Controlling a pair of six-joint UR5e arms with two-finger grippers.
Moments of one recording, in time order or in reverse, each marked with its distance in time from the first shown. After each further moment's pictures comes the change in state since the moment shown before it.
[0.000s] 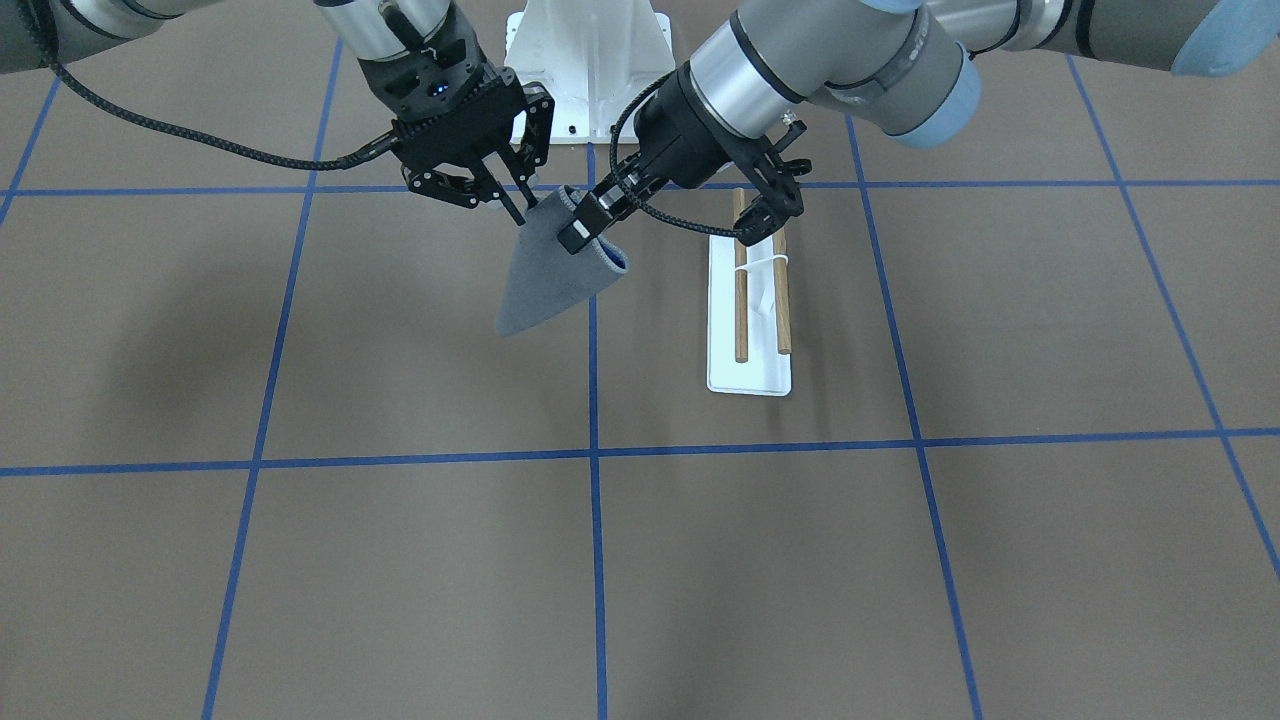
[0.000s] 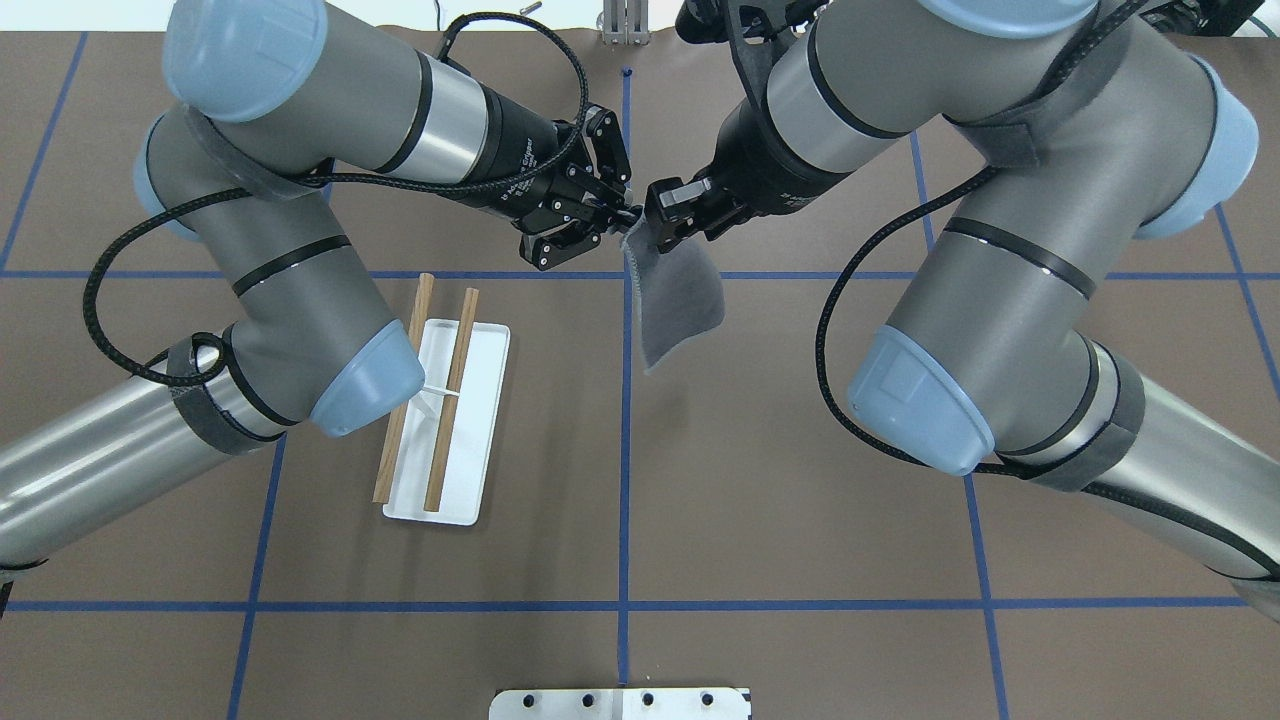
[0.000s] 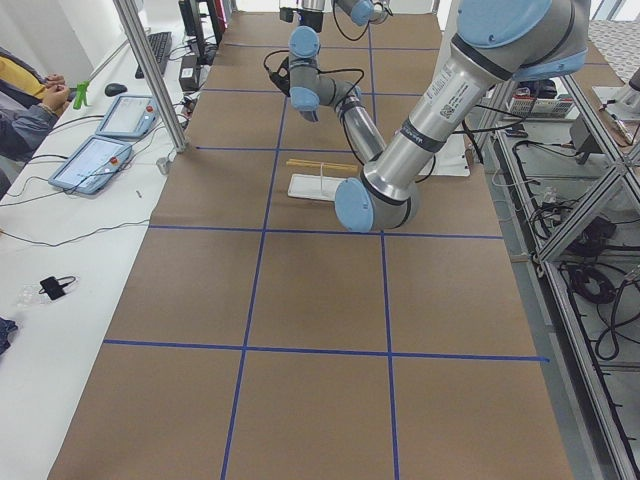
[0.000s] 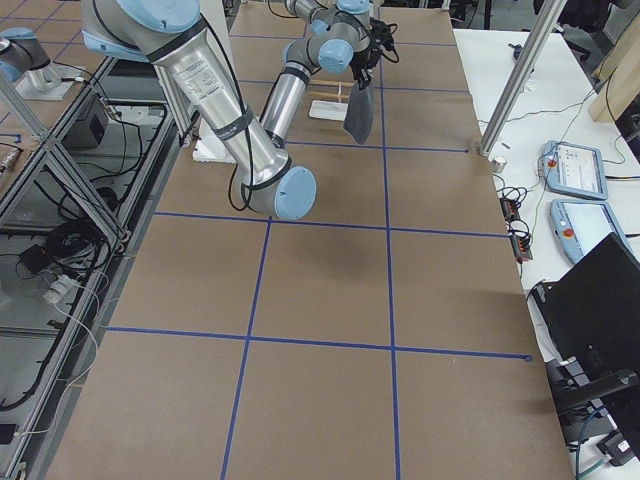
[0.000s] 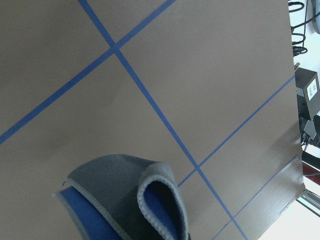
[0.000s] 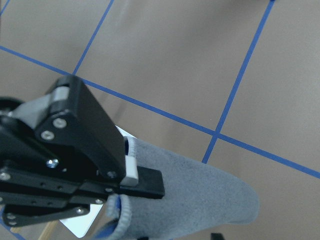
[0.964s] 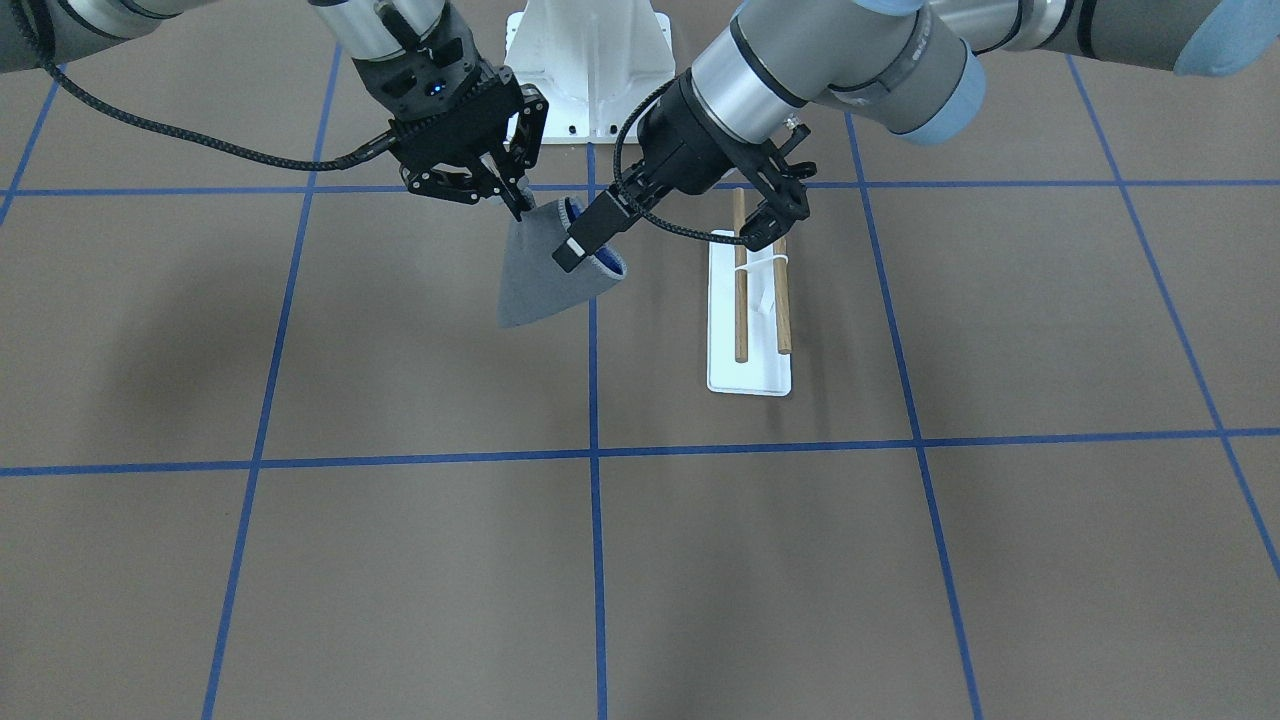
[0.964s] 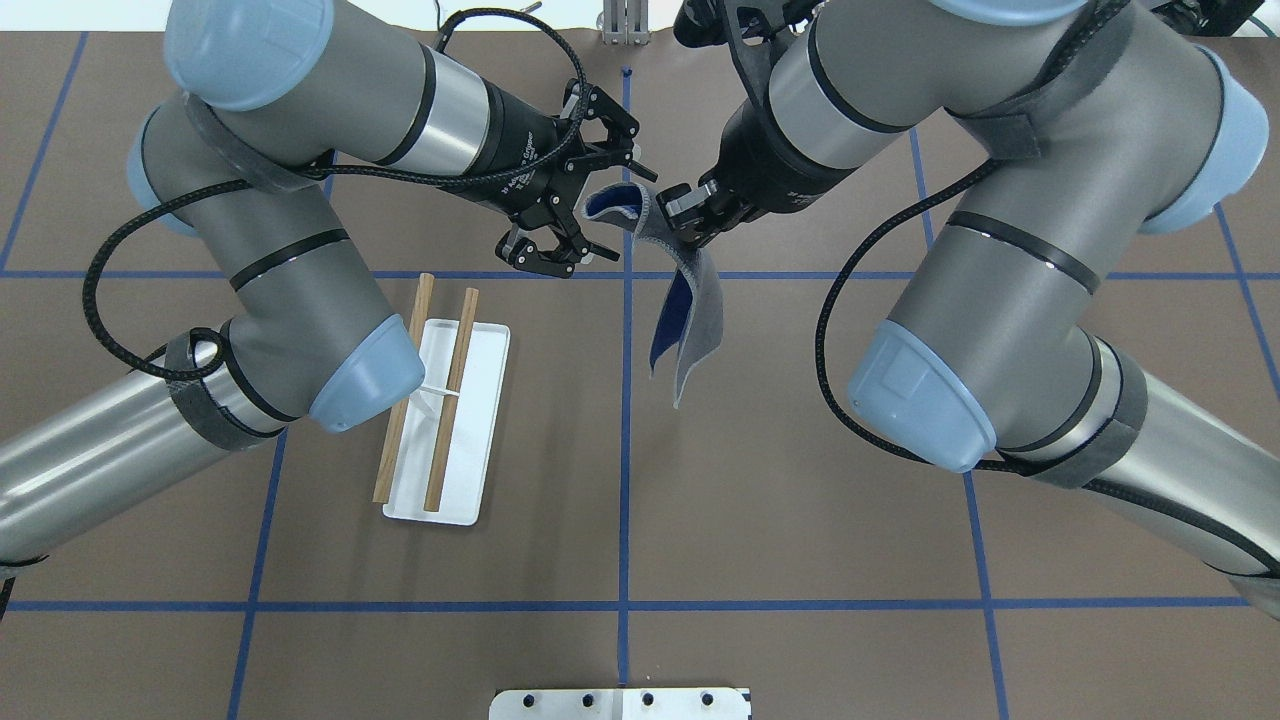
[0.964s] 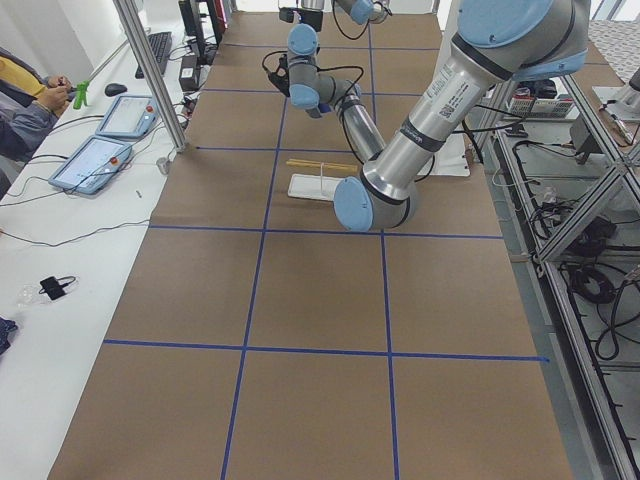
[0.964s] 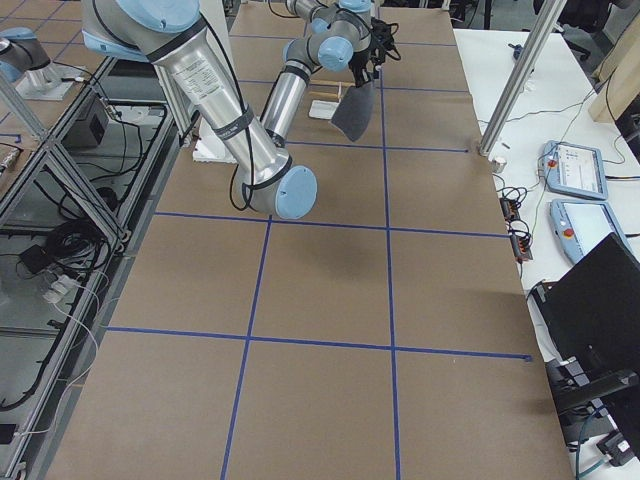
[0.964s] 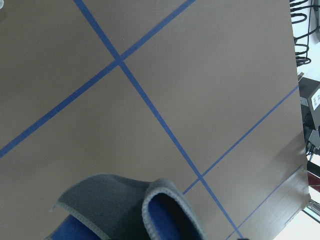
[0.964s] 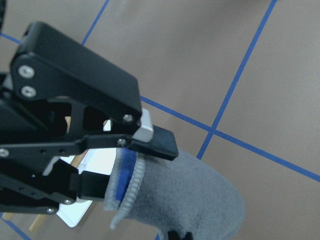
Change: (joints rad) left arm -0.004 -0.016 -0.005 0.053 0.001 -0.051; right arm -0.001 0.023 -0.004 -0.059 0.005 -0.071
